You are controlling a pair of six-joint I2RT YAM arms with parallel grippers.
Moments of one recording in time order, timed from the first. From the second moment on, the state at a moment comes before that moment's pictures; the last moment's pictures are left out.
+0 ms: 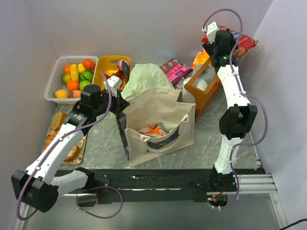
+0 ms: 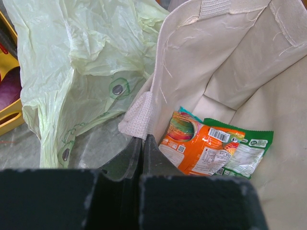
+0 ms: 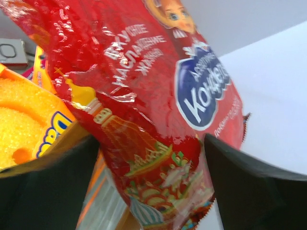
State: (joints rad) left arm -0.39 1.09 1.03 -0.30 0.37 -0.12; right arm 0.05 2.01 2.13 -0.38 0.40 -0.71
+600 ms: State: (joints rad) left arm -0.39 1.10 1.03 -0.29 0.37 -0.13; right arm 0.08 1.95 2.10 -0.37 0.41 -0.68
